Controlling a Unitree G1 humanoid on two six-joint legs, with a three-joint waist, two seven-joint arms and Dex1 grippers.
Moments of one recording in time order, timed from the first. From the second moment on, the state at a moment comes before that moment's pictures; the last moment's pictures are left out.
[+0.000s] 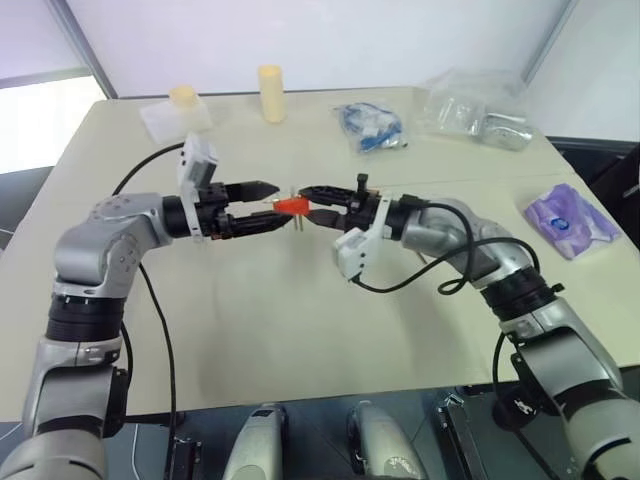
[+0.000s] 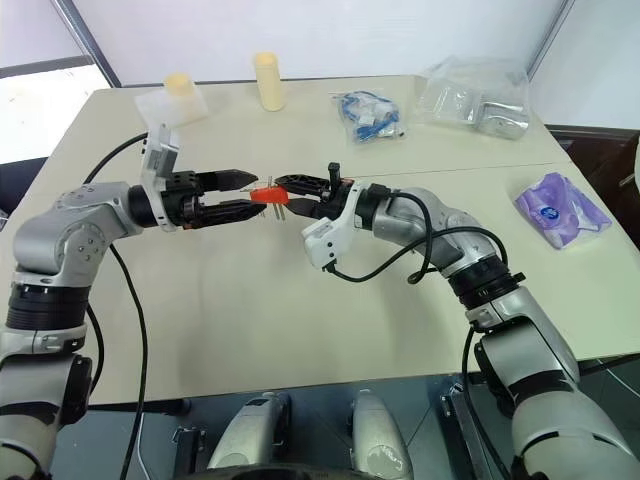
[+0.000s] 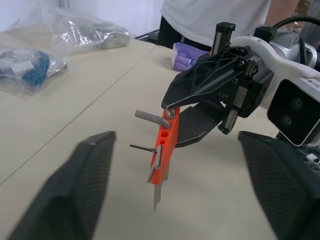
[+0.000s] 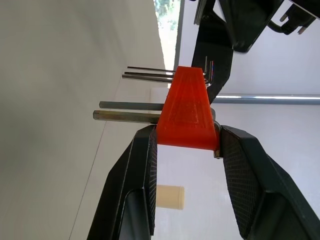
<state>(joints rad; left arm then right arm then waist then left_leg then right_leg) -0.68 0.66 0.05 0.02 -0.62 0.67 -1.10 -0.87 -0.56 0.42 0.28 -0.63 -0.73 0.38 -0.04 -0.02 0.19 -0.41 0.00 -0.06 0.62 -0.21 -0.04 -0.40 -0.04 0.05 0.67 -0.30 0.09</state>
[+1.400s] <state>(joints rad) -0.67 0.62 0.02 0.04 -0.58 0.69 -1.07 -0.87 -0.55 0.40 0.24 -0.59 -0.68 0.44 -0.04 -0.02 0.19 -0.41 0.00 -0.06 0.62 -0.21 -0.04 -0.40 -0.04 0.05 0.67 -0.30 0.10</state>
